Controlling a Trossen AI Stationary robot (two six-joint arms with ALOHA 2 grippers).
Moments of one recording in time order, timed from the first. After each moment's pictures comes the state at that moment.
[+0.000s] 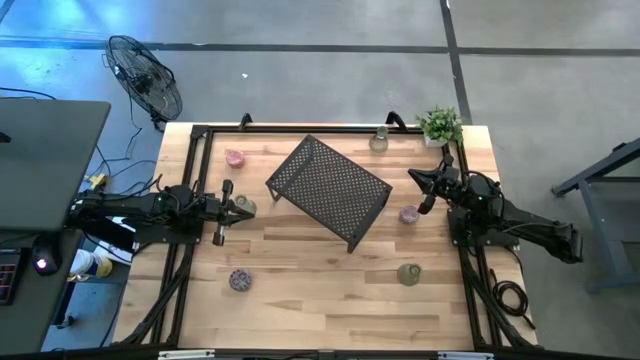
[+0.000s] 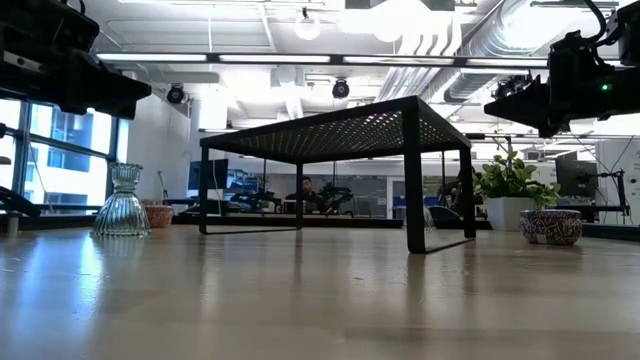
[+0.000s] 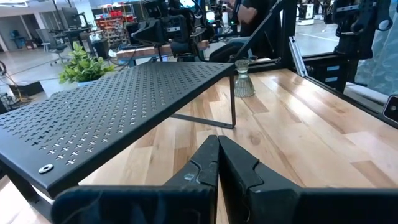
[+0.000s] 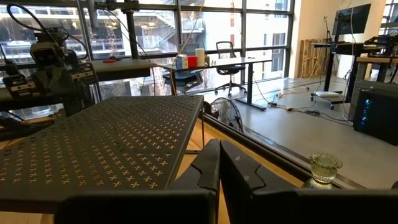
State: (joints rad) left arm -0.06 0.06 0.04 -0.02 0.01 0.13; right arm -0.39 0.01 0.01 0.05 0.12 0.04
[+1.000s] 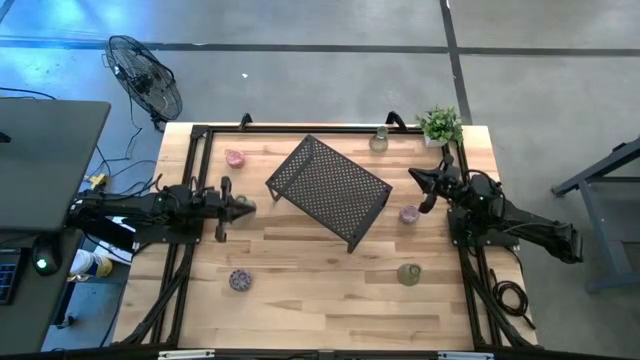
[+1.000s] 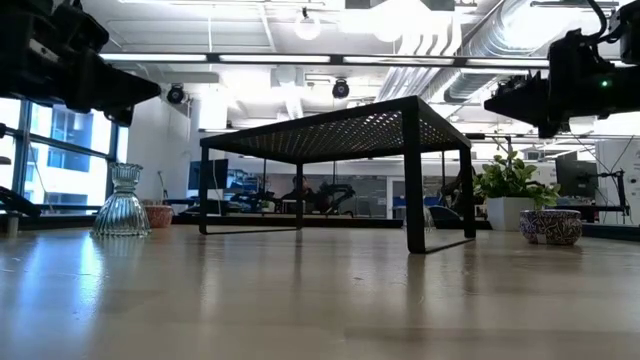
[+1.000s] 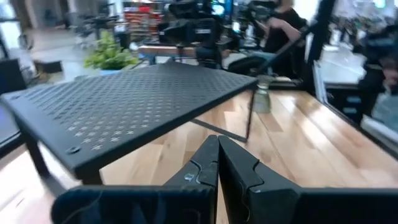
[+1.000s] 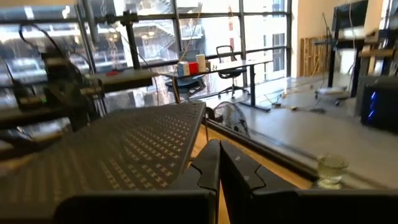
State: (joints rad) left arm -0.06 0.06 0.04 0.02 -0.11 -0.06; right arm -0.39 0.01 0.01 0.08 0.12 0.14
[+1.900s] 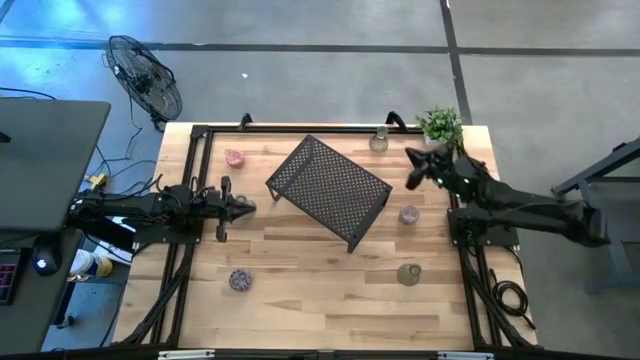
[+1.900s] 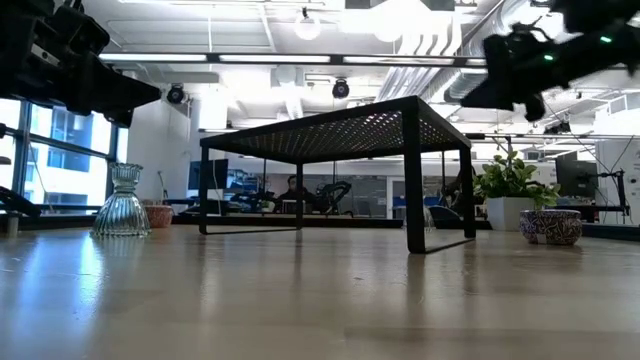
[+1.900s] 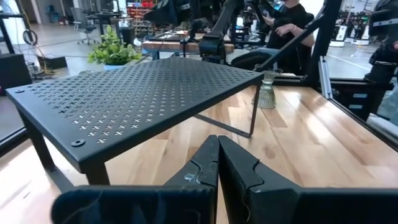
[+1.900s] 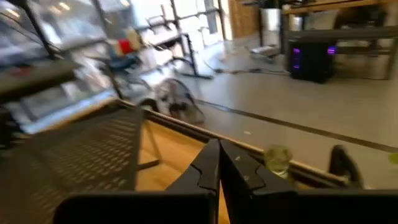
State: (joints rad) left arm -0.06 0.06 0.04 0.00 -0.12 -0.03; right arm -0.39 0.60 0.32 0.15 0.41 0.26
